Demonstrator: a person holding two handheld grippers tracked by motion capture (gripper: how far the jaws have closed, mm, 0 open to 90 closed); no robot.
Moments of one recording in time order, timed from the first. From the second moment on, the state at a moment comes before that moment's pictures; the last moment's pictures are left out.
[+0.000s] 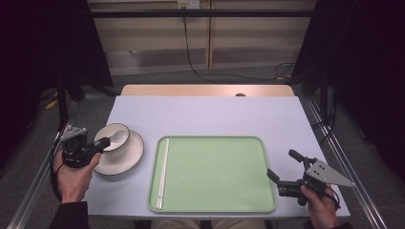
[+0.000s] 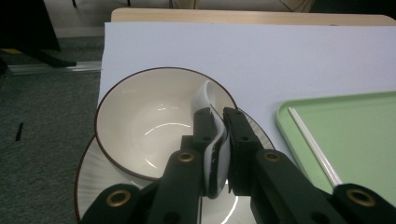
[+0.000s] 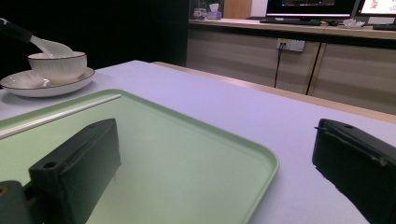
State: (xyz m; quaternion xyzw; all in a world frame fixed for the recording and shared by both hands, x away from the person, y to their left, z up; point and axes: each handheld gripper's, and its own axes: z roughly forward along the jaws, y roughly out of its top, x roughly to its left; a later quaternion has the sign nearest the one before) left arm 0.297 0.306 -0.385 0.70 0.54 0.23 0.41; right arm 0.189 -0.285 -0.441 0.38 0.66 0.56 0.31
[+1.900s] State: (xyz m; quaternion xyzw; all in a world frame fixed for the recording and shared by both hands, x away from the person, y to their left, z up) left arm 0.276 0.169 -0.417 0.70 0.50 0.18 0.48; right arm 0.190 -0.285 -0.441 0.37 0.67 0.57 0.31
